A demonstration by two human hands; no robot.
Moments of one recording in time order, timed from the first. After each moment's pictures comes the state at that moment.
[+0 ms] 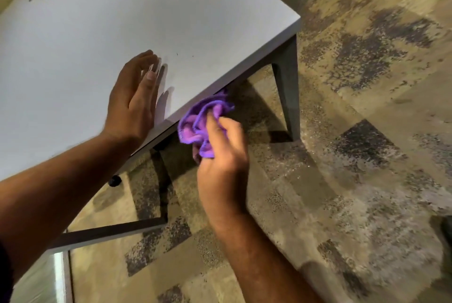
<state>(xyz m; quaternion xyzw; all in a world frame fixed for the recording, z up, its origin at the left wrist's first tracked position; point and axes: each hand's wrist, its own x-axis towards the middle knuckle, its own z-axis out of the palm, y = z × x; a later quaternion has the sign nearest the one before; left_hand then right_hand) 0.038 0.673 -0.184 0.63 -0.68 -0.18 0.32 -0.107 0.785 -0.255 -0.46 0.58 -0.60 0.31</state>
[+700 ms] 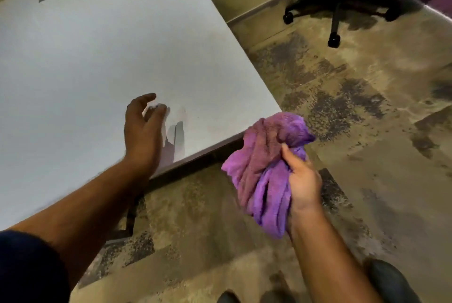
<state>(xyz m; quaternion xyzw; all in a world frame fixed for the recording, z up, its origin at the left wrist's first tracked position) -0.009 0.651 -0.158 0.73 -0.46 -0.24 0.44 -0.269 0.709 -0.193 0.03 0.42 -0.57 0.70</state>
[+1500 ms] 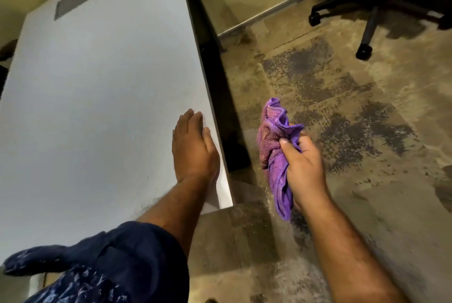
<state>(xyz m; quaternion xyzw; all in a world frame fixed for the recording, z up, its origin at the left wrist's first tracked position) -0.188 0.498 -0.183 0.85 -0.49 -0.05 0.17 -0.392 0.487 -0.205 -0.31 0.50 -0.48 0.64</state>
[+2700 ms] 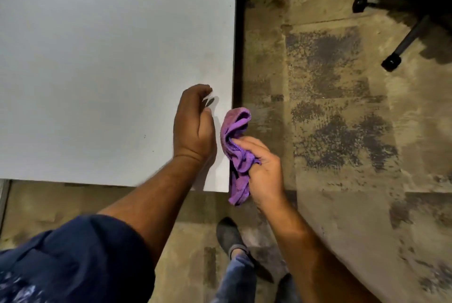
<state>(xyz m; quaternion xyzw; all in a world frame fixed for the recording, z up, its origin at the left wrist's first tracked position) -0.181 0.502 -0.177 0.79 -0.41 -0.15 0.44 -0.337 0.507 -0.222 -0.46 0.41 -0.38 0.69</state>
